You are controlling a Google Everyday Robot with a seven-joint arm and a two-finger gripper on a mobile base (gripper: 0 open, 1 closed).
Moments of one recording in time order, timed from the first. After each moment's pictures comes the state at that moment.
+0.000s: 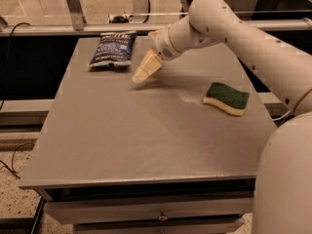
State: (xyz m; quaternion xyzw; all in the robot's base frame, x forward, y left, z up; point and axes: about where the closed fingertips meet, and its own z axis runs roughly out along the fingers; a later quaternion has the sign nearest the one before) arm 0.730 0.023 0.861 -0.58 0.68 0.17 0.42
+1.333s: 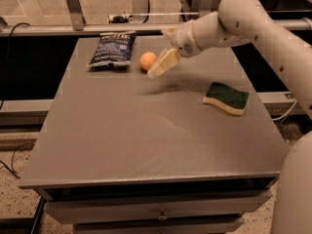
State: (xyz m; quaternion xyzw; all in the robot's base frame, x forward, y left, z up) arm 0.712 -0.016 0.885 -0.56 0.67 0.23 0.44
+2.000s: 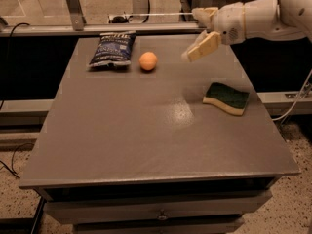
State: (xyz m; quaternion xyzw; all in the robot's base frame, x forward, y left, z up) arm 0.676 -0.102 0.962 -0.53 0.62 0.27 0.51
